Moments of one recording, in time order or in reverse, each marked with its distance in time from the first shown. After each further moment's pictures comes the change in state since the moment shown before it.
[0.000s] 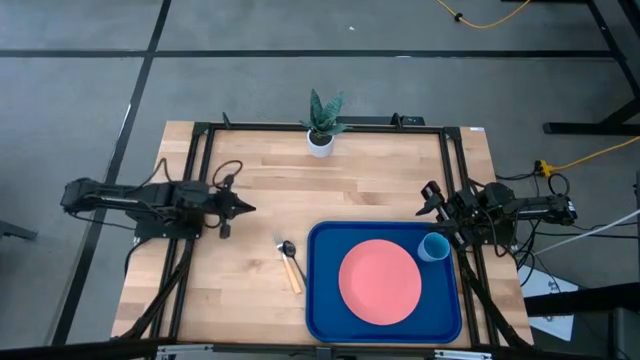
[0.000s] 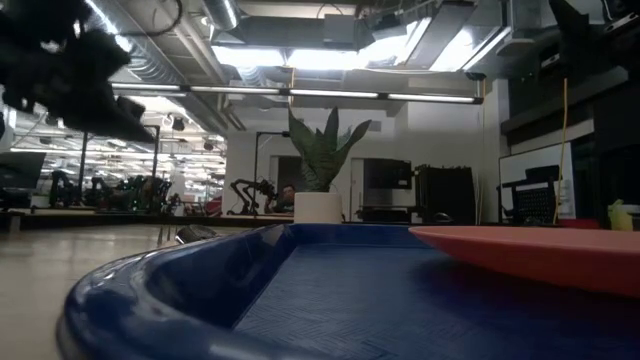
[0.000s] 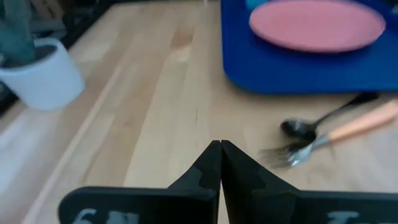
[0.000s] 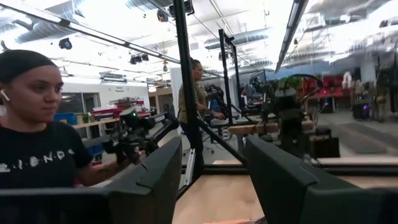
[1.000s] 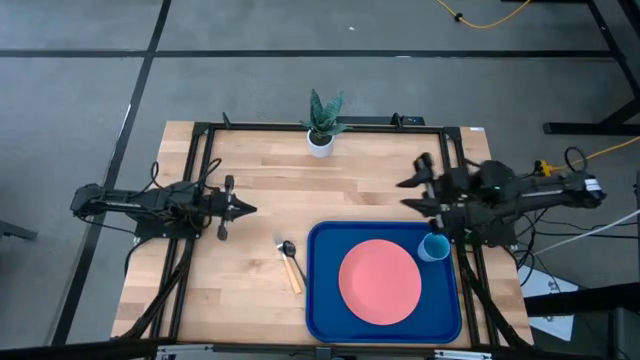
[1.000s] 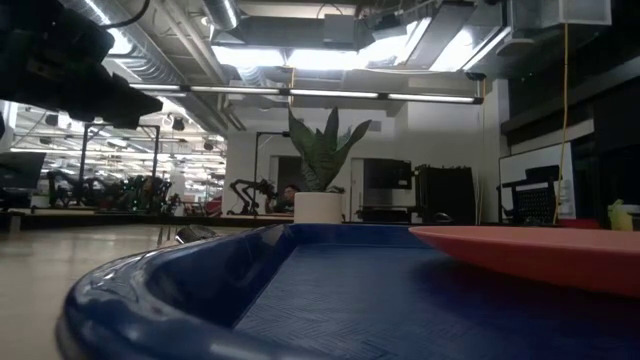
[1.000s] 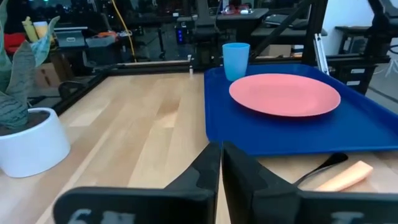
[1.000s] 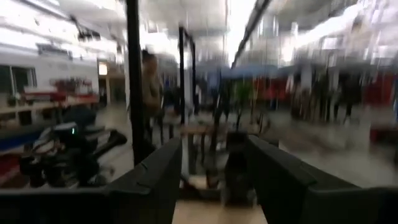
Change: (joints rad) left arm -0.018 -0.182 -0.155 0.274 0.051 0.005; right arm 0.000 0.692 0.542 0.063 0.173 -0.160
